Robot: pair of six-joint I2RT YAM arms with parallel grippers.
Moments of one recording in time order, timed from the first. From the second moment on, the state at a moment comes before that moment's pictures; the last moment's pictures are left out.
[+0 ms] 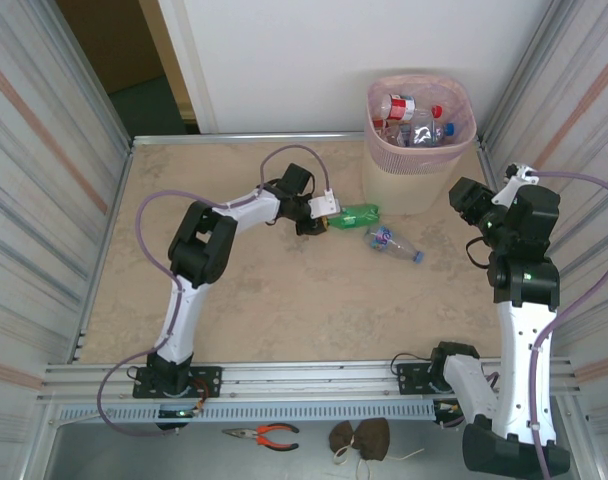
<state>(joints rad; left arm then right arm) -0.56 2.26 1.65 -0.39 0.40 0.79 -0.15 0.80 1.11 -0.62 -0.21 0.45</state>
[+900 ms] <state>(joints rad) -0.48 1.58 1.16 -0.20 0.55 0.51 0.01 0.87 1.11 -0.48 -0.36 0.68</state>
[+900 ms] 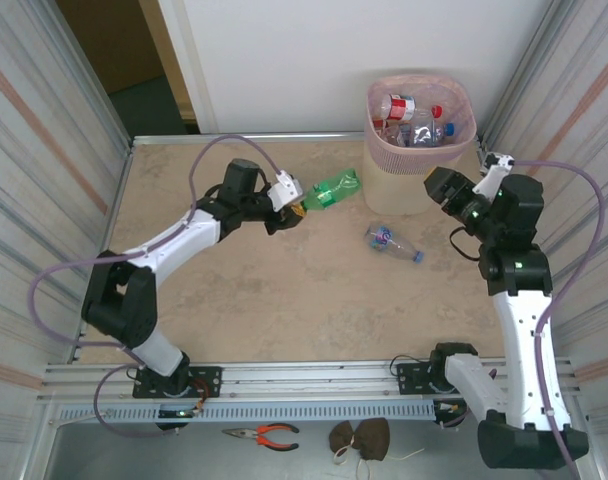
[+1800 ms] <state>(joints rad) -0.48 1.31 1.14 -0.11 0.85 0.18 0.44 1.16 1.32 -0.16 -0.37 0.59</state>
